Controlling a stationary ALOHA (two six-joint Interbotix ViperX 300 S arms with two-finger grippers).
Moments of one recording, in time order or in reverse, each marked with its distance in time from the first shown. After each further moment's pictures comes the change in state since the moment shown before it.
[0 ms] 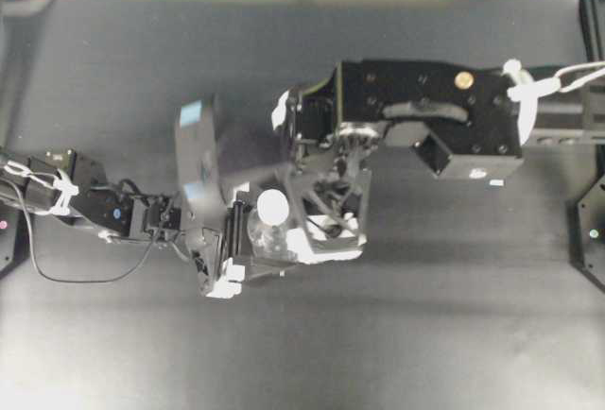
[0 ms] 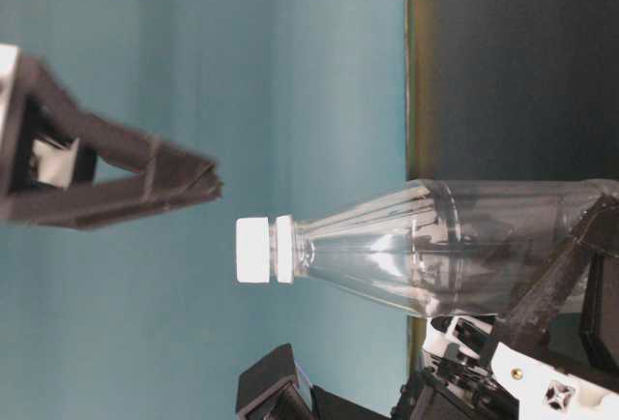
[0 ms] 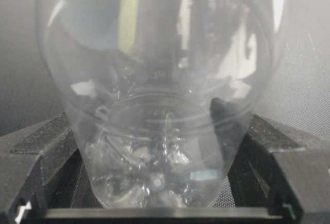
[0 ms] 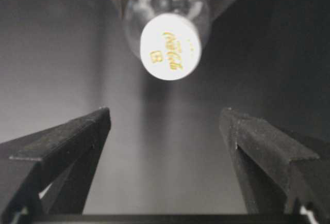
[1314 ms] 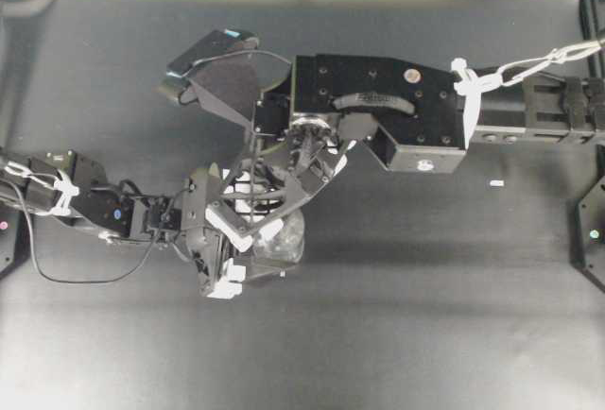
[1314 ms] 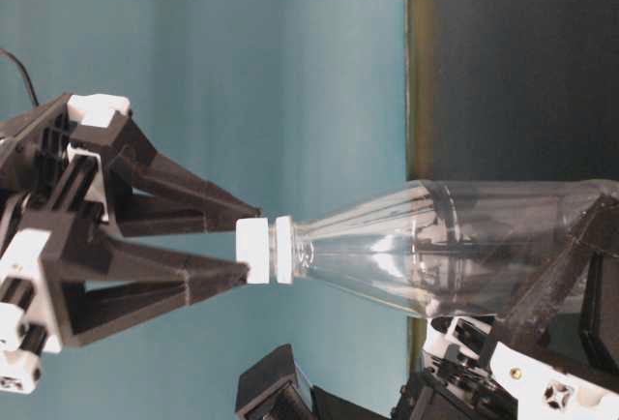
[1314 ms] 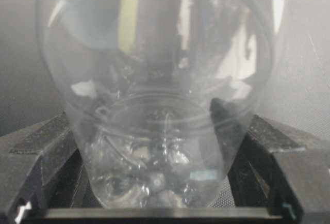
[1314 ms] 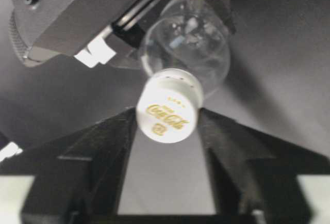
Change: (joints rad) left arm -0.002 0.000 0.000 -0.002 0.002 -0.009; right arm -0.021 0.124 -0.095 0.057 -0.003 0.696
